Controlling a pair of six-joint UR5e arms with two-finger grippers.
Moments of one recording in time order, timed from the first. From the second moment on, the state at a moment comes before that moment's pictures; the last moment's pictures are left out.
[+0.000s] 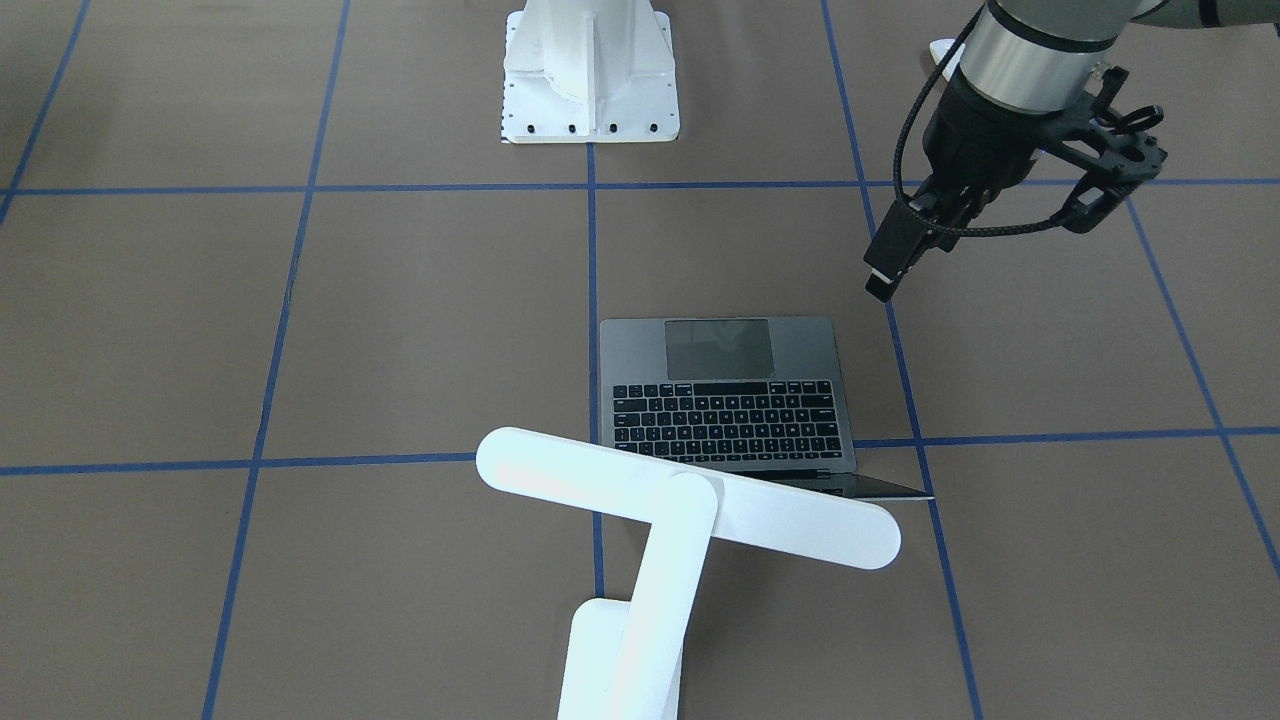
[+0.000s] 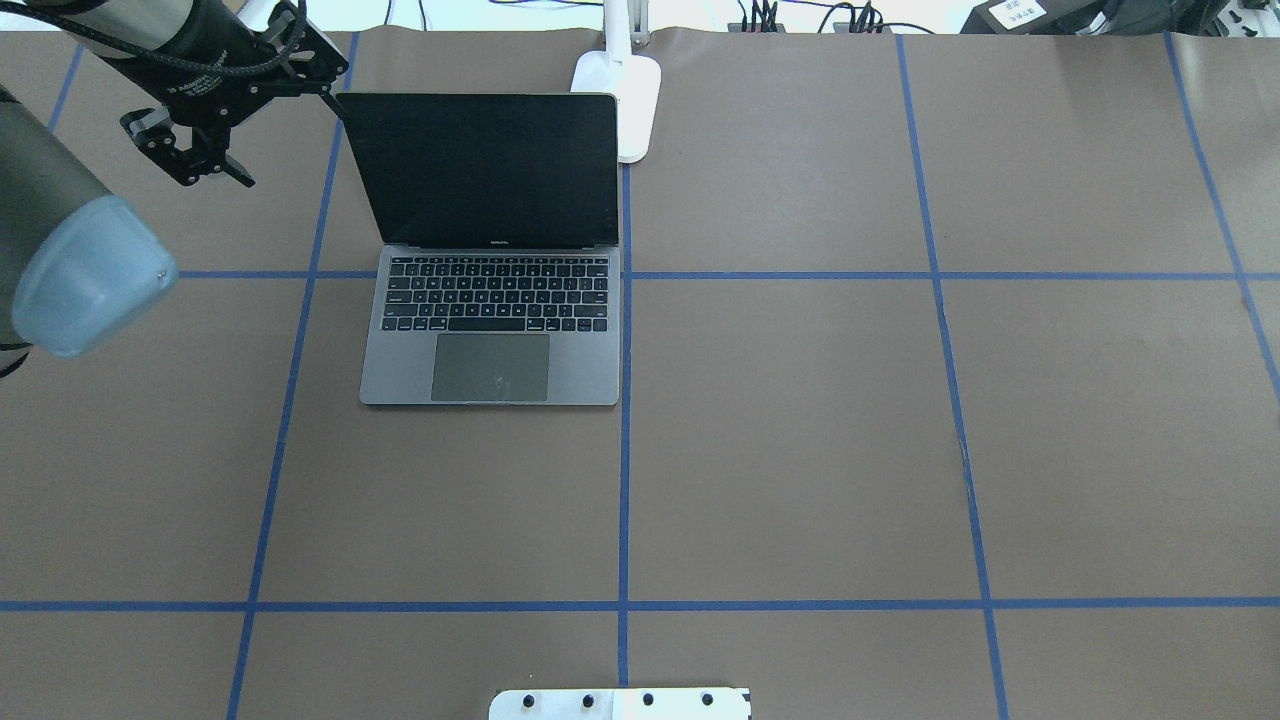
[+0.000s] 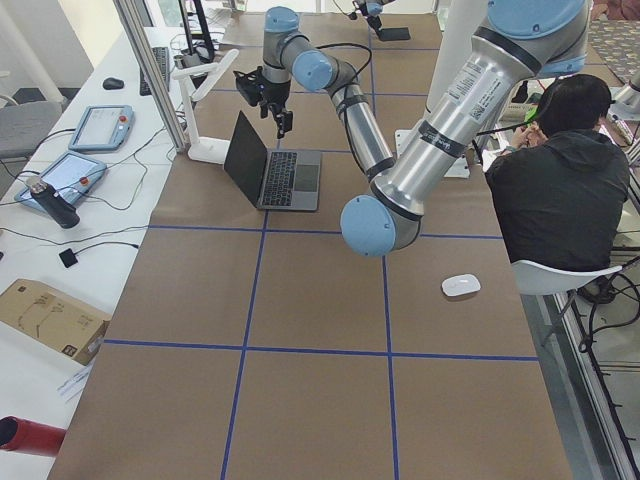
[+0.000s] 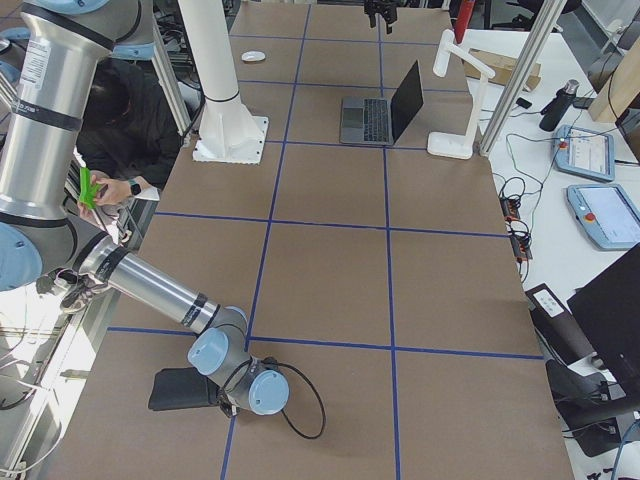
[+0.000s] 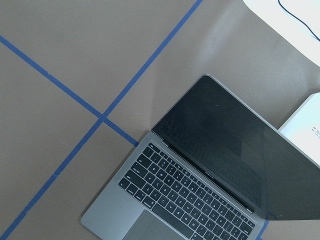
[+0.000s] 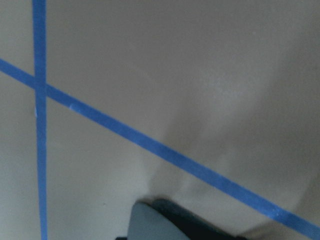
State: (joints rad) left arm -0.98 -2.20 -1.99 -1.26 -2.09 -1.54; right arm 1.40 -1.88 1.31 -1.76 2.50 -0.88
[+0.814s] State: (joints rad) left arm -0.97 -2.19 -1.99 -1.26 -2.09 -1.54; right arm 1.42 -1.89 1.36 -1.83 2.50 -0.96
